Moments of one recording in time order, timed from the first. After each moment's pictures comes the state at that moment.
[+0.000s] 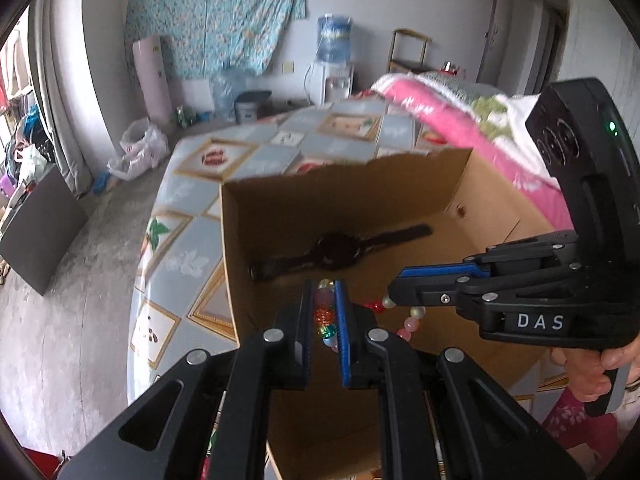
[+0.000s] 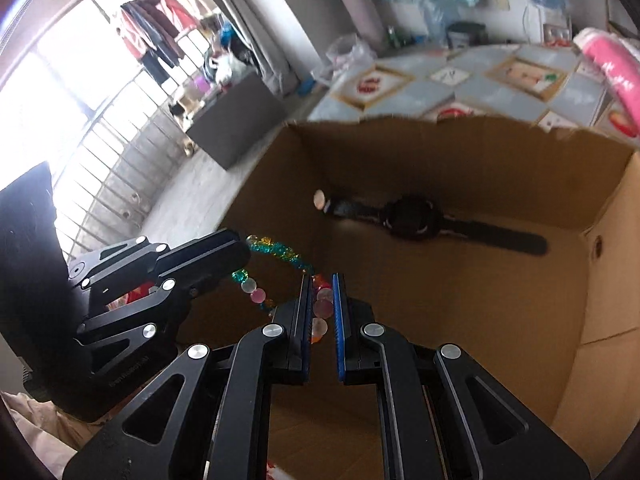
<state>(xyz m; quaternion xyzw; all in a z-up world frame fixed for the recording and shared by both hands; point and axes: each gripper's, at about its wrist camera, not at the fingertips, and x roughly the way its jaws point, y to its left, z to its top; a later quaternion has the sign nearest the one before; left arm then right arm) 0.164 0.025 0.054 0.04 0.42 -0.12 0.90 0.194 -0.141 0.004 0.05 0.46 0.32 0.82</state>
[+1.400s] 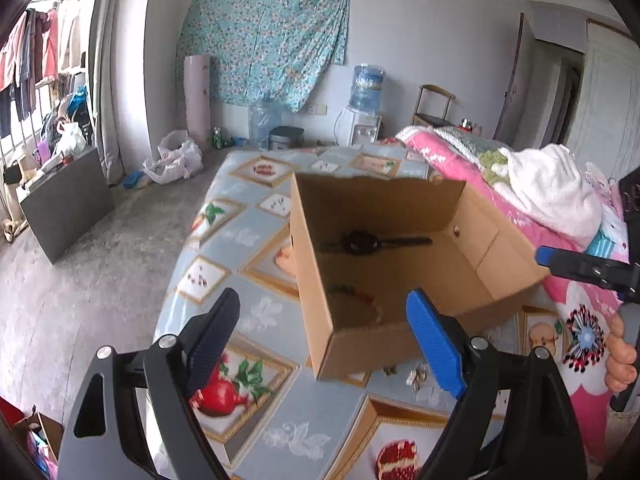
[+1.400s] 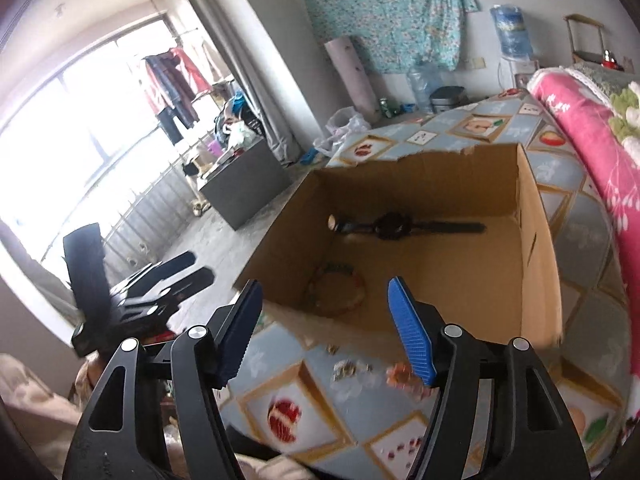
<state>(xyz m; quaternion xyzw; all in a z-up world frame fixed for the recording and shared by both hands) 0.052 0.081 0.070 -0.02 0.34 -0.08 0.94 0.059 -0.226 0.039 0.10 0.33 0.31 0.88</state>
